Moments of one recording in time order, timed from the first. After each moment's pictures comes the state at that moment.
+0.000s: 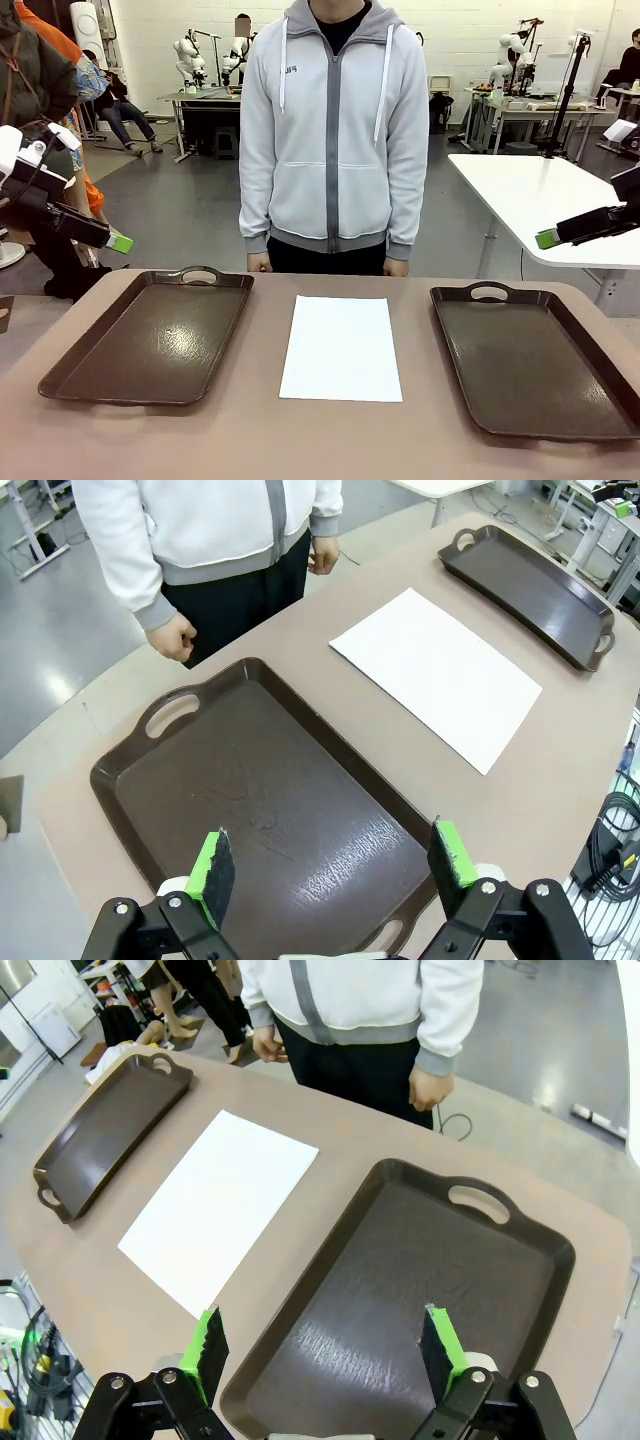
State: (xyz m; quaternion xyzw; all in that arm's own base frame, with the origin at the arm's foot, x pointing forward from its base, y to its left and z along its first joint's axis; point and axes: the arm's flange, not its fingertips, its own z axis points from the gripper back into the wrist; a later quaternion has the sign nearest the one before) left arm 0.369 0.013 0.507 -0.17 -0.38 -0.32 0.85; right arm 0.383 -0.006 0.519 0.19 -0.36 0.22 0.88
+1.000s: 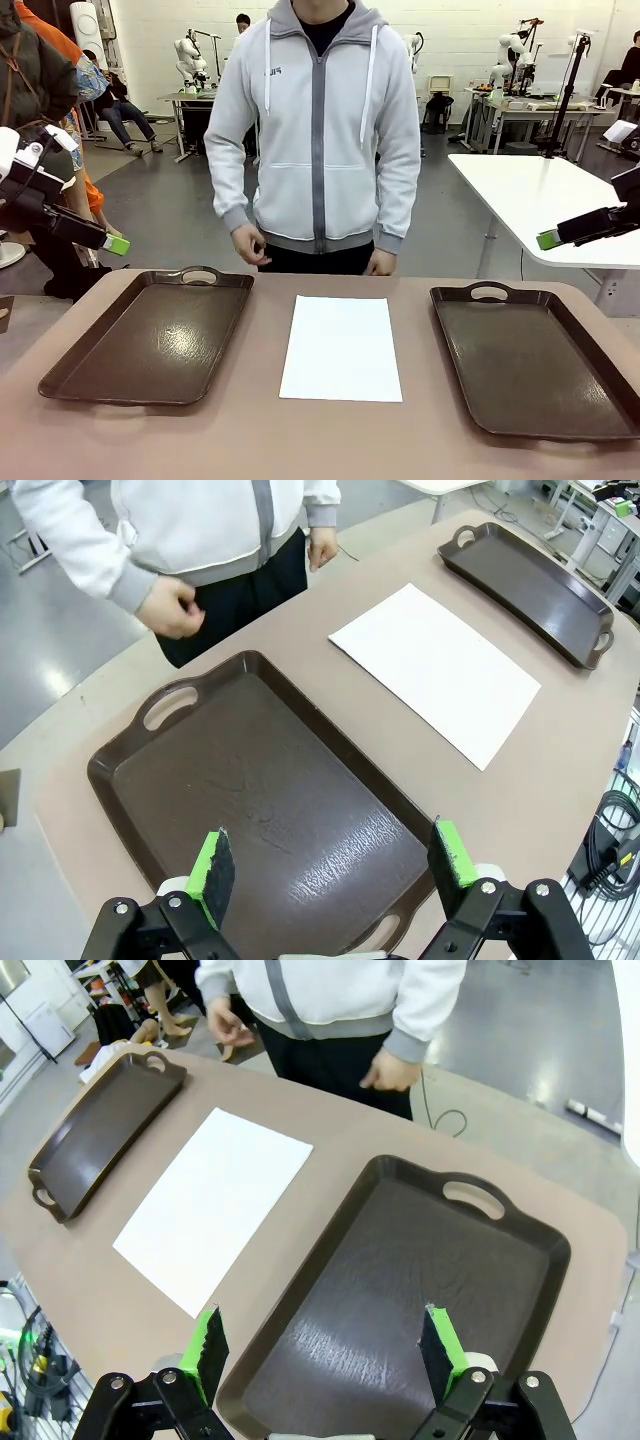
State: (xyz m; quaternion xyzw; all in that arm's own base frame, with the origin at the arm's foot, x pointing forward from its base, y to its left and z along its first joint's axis) left arm 0.367 0.014 0.506 -0.18 -0.37 -0.32 0.85; right arm 0.383 -0.006 0.519 0.19 -0.36 0.22 0.89
